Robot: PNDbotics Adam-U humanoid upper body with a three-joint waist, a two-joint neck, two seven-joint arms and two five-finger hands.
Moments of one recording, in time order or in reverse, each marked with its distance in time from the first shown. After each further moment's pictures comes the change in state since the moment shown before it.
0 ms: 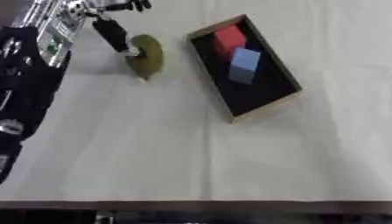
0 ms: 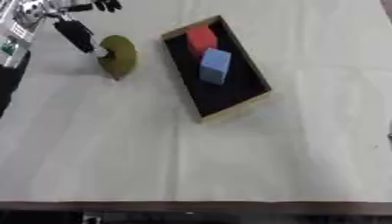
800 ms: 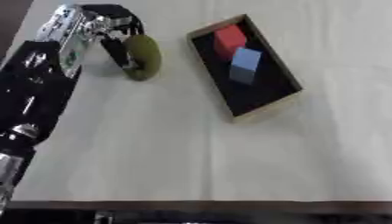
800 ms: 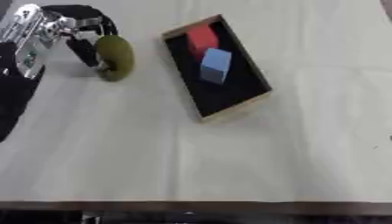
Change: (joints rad) left arm 0.005 -0.042 0.006 0.113 -0.133 0.013 0.019; right arm -0.001 0.003 0.000 0.000 0.000 0.001 0.000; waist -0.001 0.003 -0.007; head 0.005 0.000
